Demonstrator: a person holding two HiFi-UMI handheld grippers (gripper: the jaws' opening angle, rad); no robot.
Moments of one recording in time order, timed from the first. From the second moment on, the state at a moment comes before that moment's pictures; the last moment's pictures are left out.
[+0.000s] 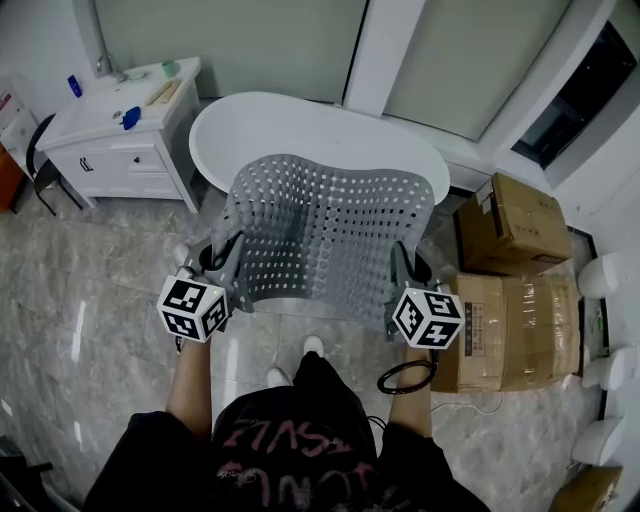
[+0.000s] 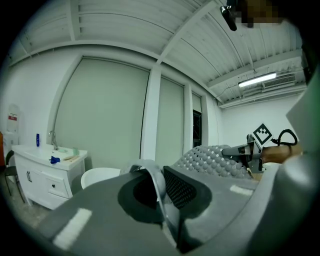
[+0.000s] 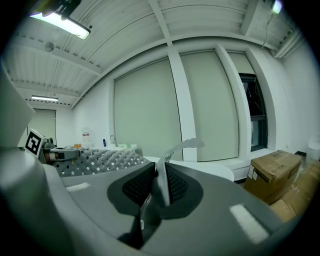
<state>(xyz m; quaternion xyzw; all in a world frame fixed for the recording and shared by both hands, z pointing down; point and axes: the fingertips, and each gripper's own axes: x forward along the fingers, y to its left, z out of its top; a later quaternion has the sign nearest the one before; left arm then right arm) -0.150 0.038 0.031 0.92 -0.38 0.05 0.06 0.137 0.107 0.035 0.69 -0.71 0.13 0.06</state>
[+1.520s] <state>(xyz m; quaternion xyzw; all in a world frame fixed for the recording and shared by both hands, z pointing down) -0.117 0.022 0.160 0.90 -0.38 0.16 0.12 0.158 0.073 0.175 0.65 -0.72 0.23 0.11</state>
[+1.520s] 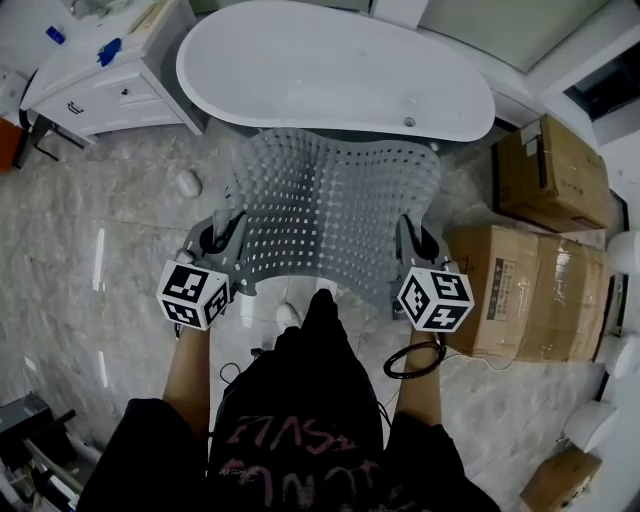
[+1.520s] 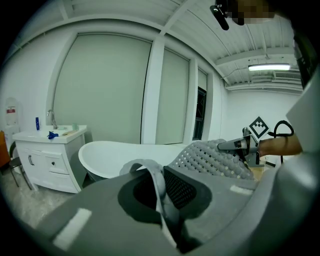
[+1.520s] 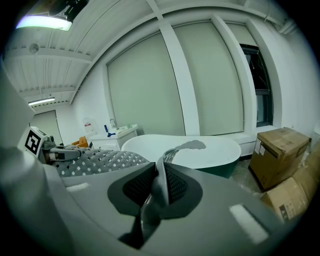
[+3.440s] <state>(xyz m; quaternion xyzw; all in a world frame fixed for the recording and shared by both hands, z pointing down) -0.077 -0.033 0.600 0.87 -0.35 0.34 0.11 0.160 -0.004 0.605 0.56 -0.73 0.32 0.21</state>
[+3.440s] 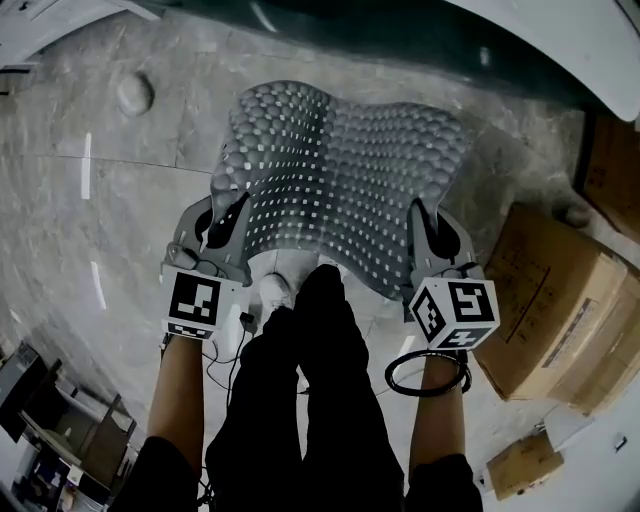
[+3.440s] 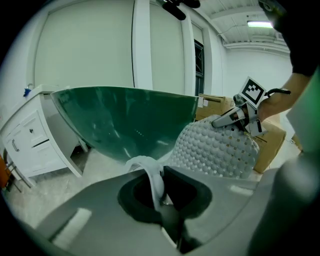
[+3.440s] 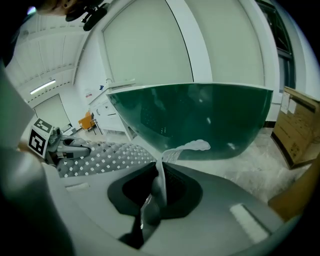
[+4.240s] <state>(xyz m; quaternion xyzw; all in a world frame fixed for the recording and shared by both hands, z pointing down) -0.096 -0.055 0.770 0.87 -0.35 0.35 0.09 0.131 -0.038 0.772 0.55 -0.75 0.31 0.23</state>
